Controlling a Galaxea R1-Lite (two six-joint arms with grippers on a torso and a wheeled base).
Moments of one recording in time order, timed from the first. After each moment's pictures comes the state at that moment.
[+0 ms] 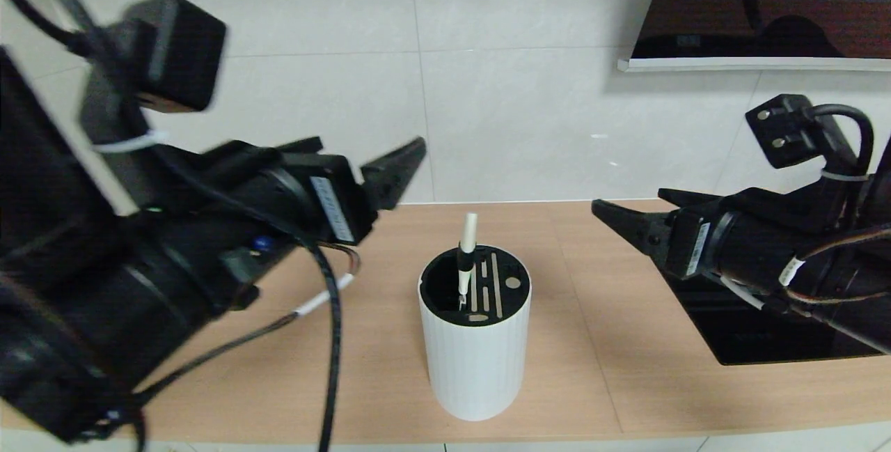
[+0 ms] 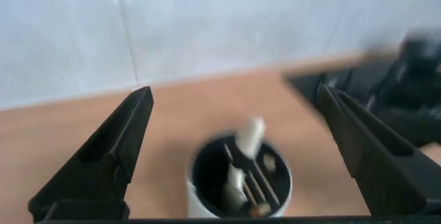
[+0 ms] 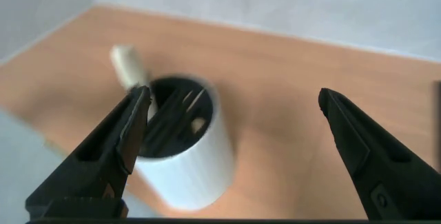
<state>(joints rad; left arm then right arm) -0.82 1.37 -0.80 -0.67 0.46 -0.10 0.64 1.42 -0.72 -0.66 -0.16 0.12</state>
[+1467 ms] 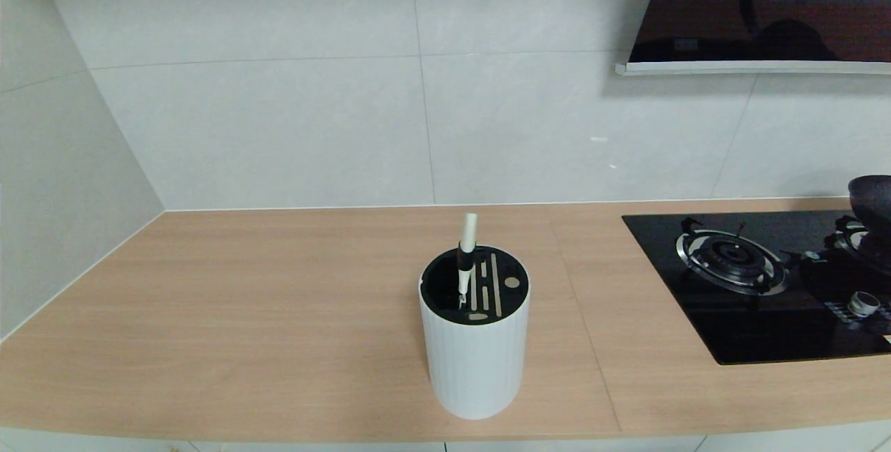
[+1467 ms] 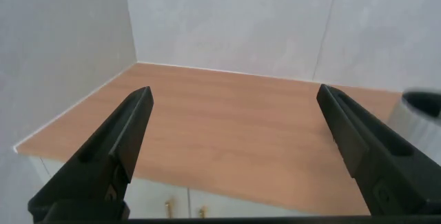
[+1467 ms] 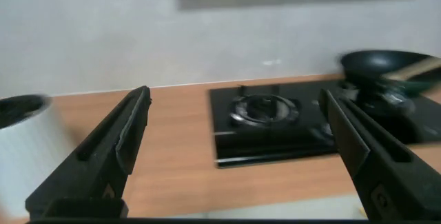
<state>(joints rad) -0.02 0.05 -0.29 0.06 0.22 0.02 0.01 0.03 -0.30 0.03 -0.18 0.00</state>
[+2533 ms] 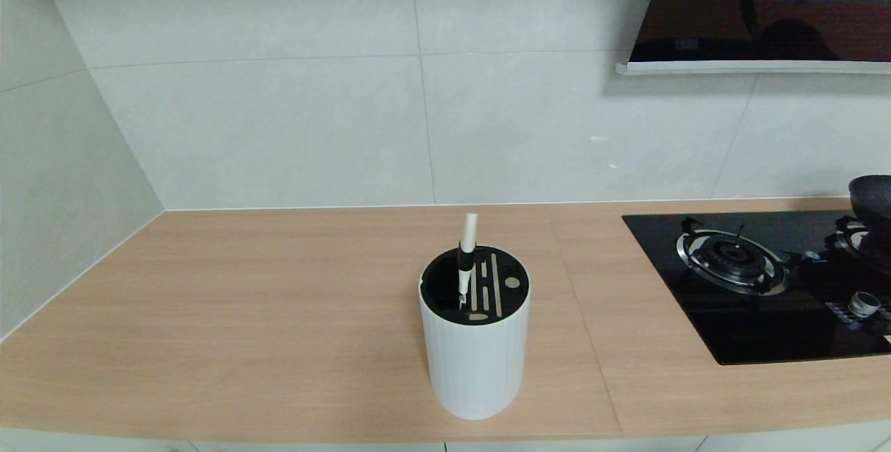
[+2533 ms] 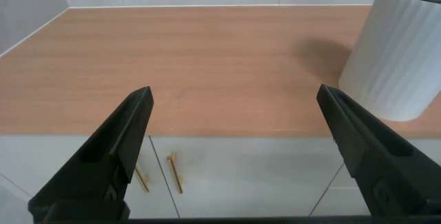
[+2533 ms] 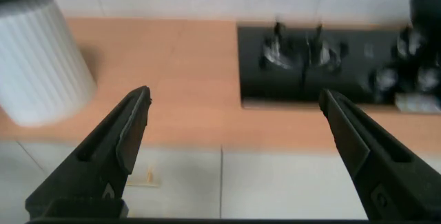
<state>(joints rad) 0.00 0.00 0.00 0.00 0.02 0.00 0.00 0.00 0.00 0.00 0.02 -0.03</state>
